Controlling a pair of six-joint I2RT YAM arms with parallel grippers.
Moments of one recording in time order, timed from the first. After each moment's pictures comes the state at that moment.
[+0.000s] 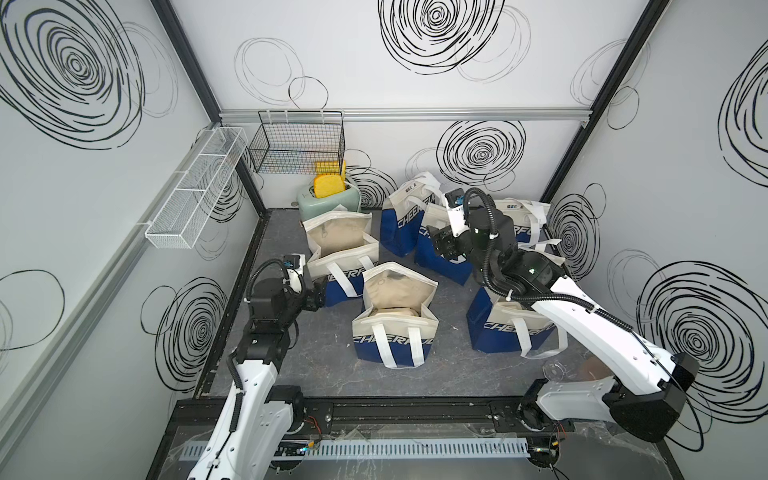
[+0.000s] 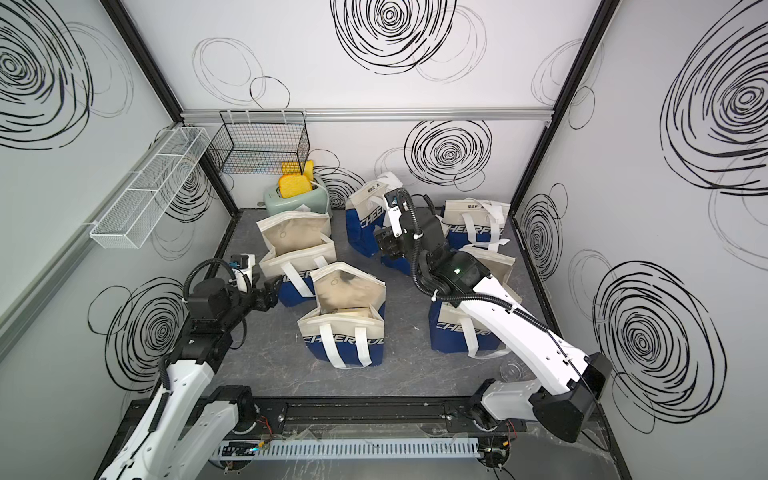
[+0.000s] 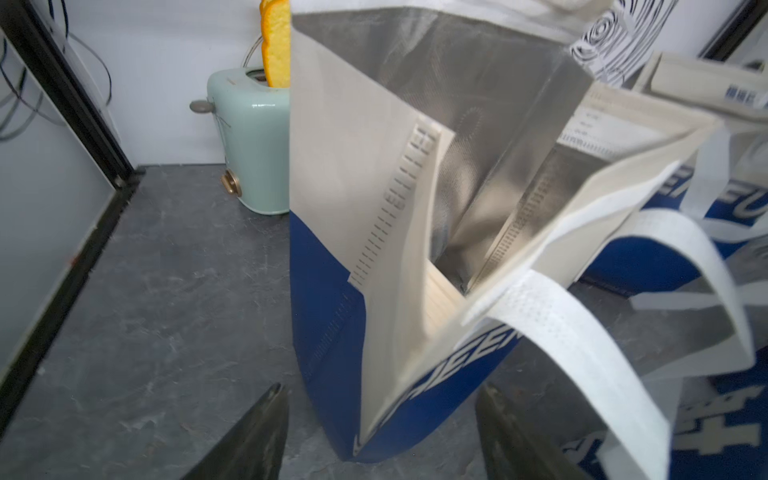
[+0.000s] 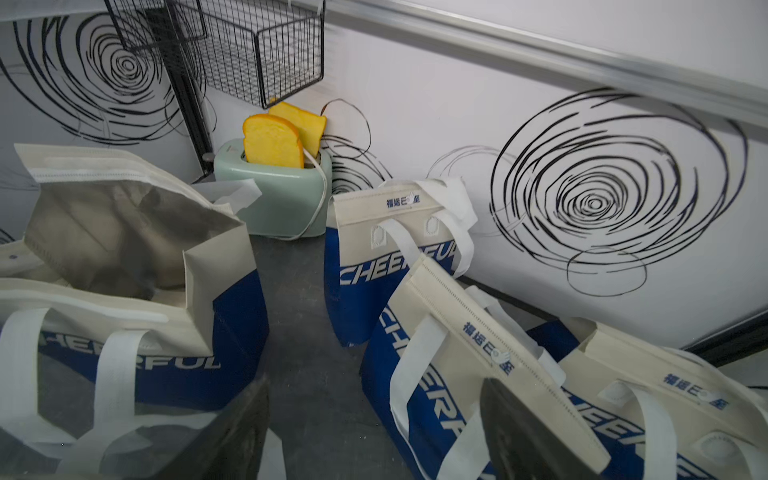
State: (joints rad) left arm 0.03 0.72 0.53 -0.19 0.25 -0.06; right arm 0.77 1.29 1.43 -0.51 0.34 0.04
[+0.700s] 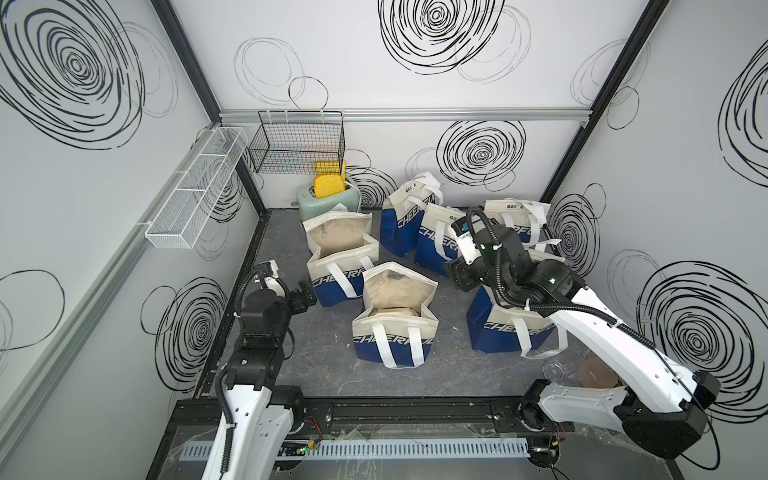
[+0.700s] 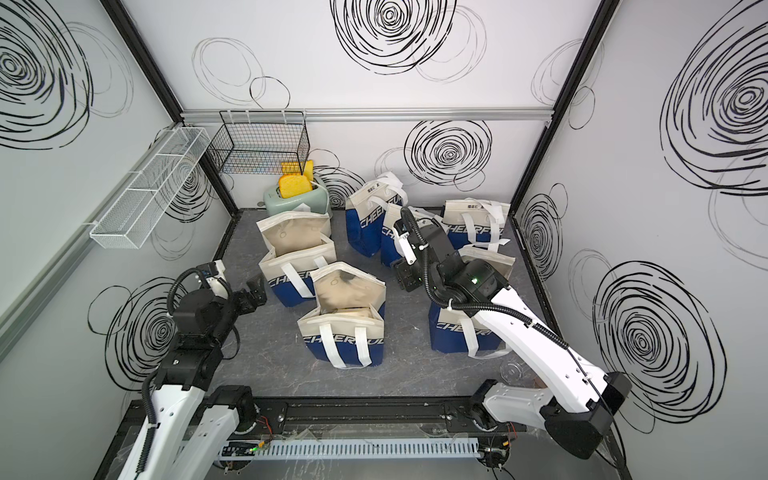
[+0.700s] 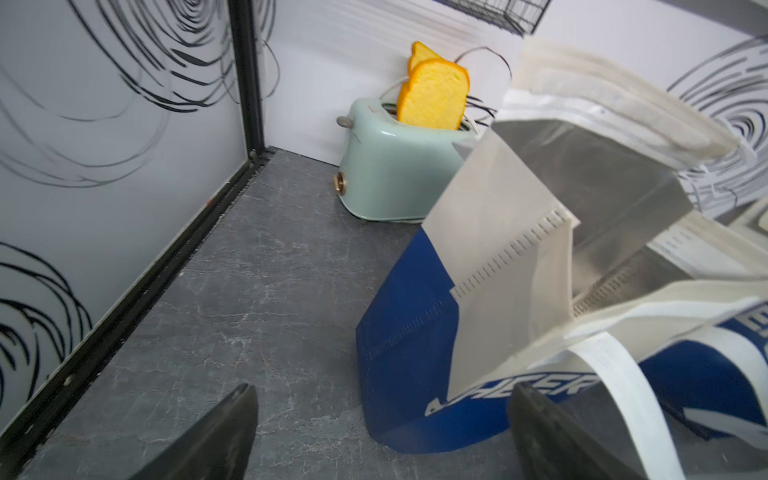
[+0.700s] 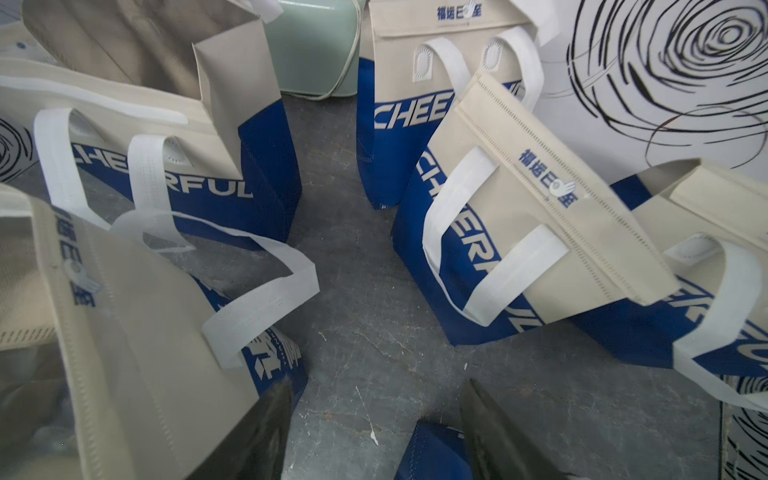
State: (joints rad) left arm 0.02 0.52 0.57 -0.37 -0.09 -0.34; right arm 0.76 1.20 1.38 -0.89 0.19 0.12
